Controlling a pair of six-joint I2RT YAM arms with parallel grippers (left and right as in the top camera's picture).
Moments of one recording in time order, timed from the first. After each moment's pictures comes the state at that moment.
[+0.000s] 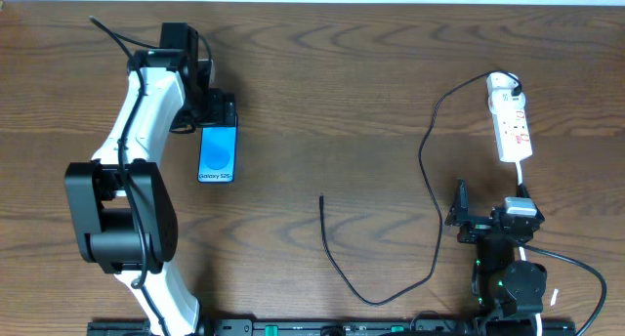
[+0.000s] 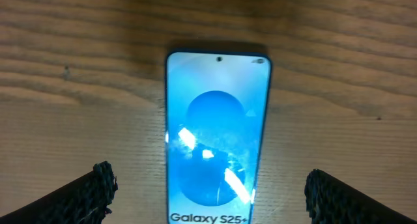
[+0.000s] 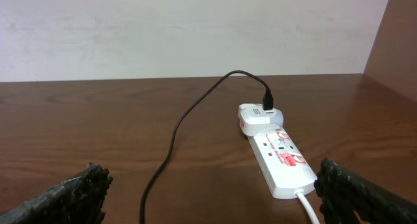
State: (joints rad) left arm -0.01 1.96 1.56 -1.00 0.04 -0.04; right arm 0.06 0.01 0.01 -0.06 0.14 0.02
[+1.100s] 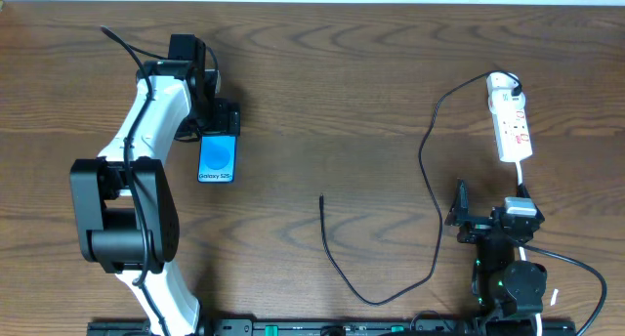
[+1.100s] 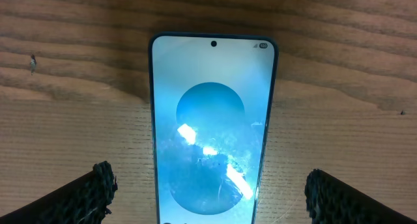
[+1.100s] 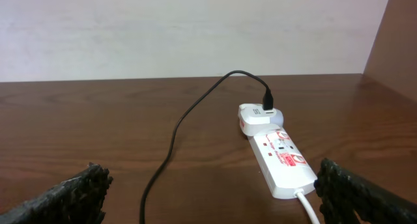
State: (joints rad) left arm -0.02 1.97 1.48 -0.93 0.04 -0.04; right arm 0.06 0.01 0.01 -0.06 0.14 0.02
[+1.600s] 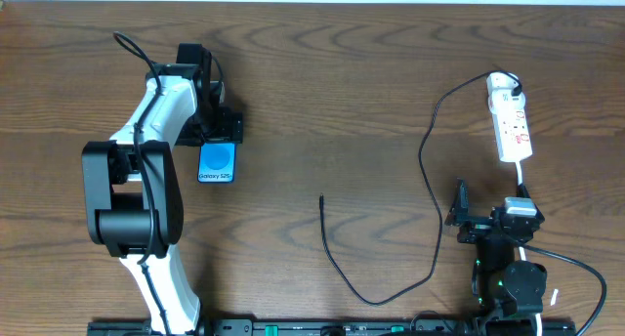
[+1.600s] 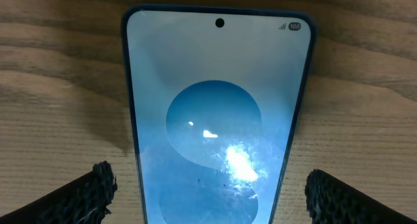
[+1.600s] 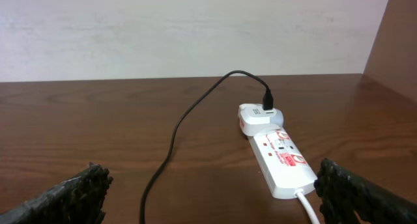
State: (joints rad) left arm -0.02 2.06 1.48 -0.93 0.04 -0.04; right arm 0.06 0.01 0.01 -0.06 0.14 0.02
